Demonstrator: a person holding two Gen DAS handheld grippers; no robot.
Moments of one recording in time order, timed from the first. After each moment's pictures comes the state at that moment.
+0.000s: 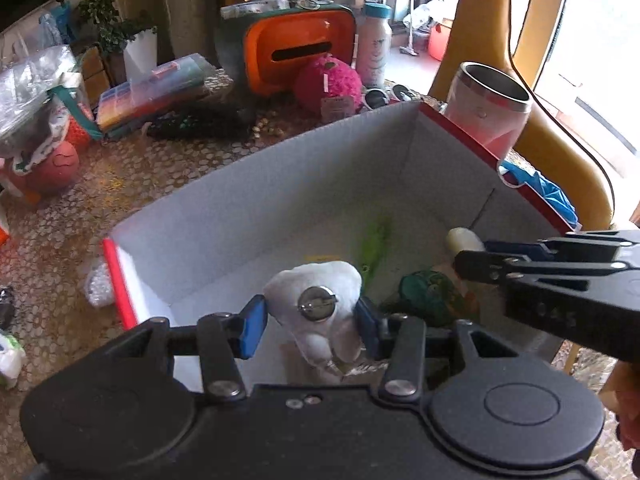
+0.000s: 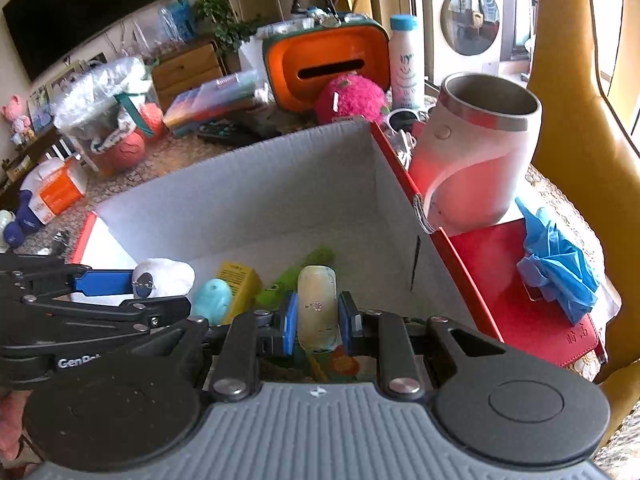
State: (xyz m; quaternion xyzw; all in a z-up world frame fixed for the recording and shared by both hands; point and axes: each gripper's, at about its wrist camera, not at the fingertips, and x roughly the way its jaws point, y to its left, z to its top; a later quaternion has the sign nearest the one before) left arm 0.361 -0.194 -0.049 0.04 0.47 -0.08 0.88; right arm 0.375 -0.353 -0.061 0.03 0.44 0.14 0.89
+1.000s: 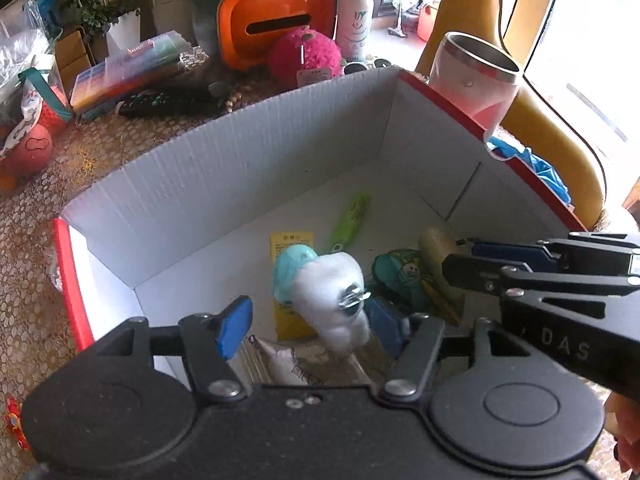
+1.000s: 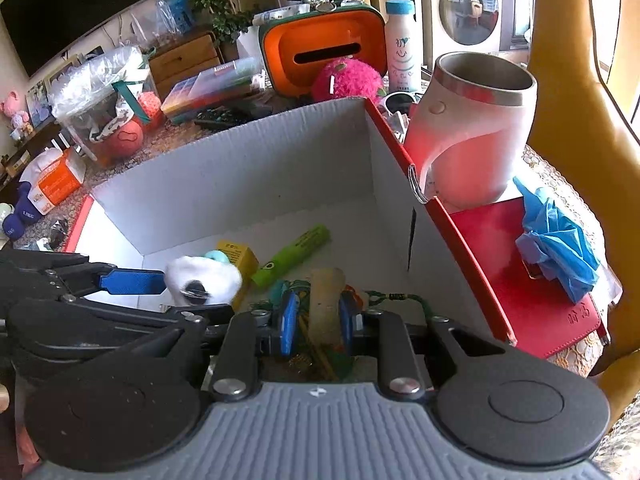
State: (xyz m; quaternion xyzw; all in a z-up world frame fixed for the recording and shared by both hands) left arm 0.360 -0.205 -0.063 0.03 0.50 -0.10 0.86; right arm 0.366 -0.356 -0.067 0.03 0.45 0.14 0.88
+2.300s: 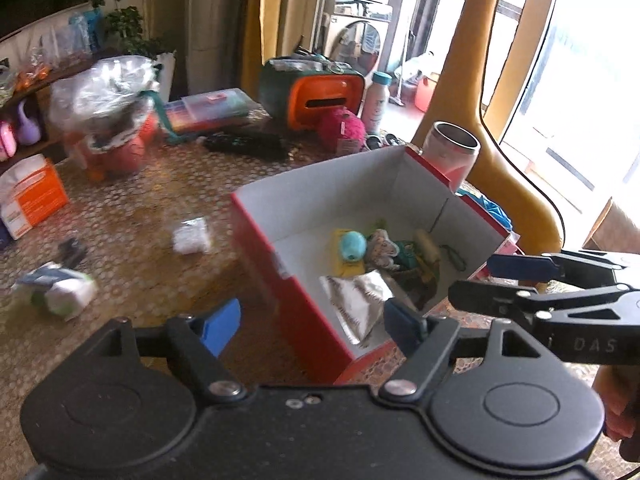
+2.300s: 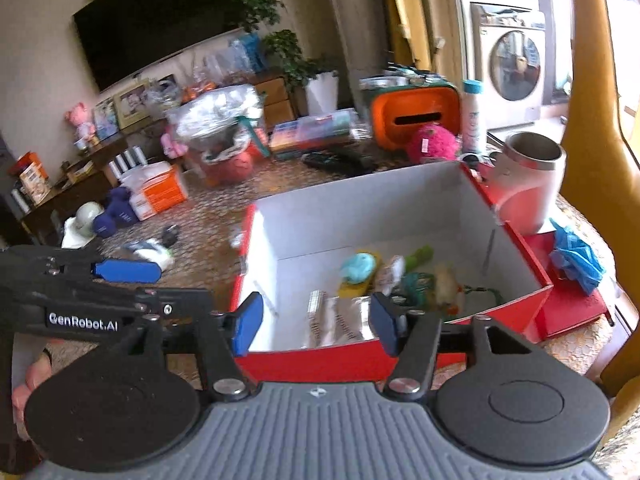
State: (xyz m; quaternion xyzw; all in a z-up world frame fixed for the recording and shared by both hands) left arm 0.227 -0.094 0.029 -0.02 0.41 -0.10 0.91; right arm 0.239 -0.303 0.018 0.03 0.37 0.22 0.90
